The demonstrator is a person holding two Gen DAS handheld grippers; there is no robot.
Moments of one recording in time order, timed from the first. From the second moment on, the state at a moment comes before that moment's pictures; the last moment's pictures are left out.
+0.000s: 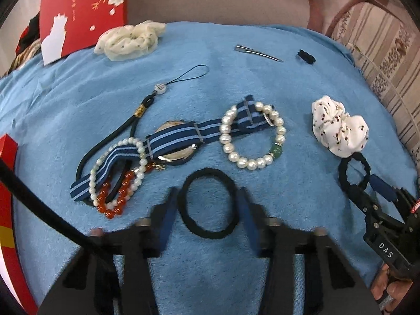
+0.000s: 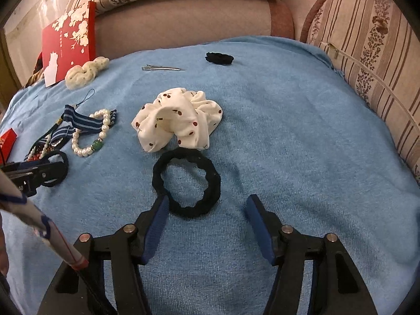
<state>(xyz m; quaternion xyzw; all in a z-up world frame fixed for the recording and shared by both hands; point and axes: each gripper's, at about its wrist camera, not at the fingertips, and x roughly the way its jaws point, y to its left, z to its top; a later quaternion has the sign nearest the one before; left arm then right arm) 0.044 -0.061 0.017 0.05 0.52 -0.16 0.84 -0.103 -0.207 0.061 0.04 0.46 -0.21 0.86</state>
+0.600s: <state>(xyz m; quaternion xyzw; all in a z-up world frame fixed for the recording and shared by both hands) -0.041 0.019 0.106 -0.05 0.48 -0.19 0.86 -0.143 -0.164 0.117 0.07 0.42 -0.14 0.89</state>
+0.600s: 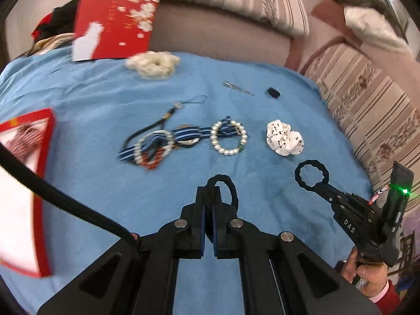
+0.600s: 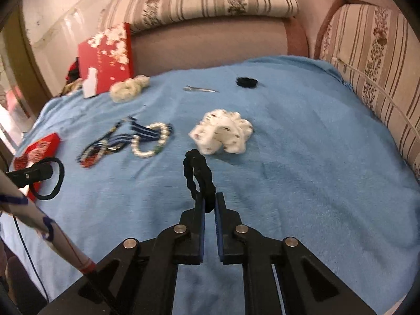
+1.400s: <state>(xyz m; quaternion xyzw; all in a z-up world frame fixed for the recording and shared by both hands) -0.080 0.370 0.092 -0.14 0.46 0.12 0.87 -0.040 0.131 0.118 -0.03 0.46 0.12 0.88</state>
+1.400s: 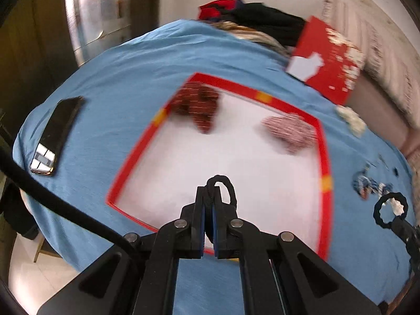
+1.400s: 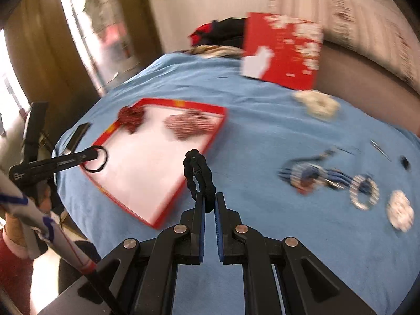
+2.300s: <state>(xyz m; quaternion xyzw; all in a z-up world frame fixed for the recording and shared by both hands) -0.071 0.413 0.091 -0.21 0.44 0.13 0.86 0.019 0.213 0.051 -0.02 0.54 0.17 0.83</state>
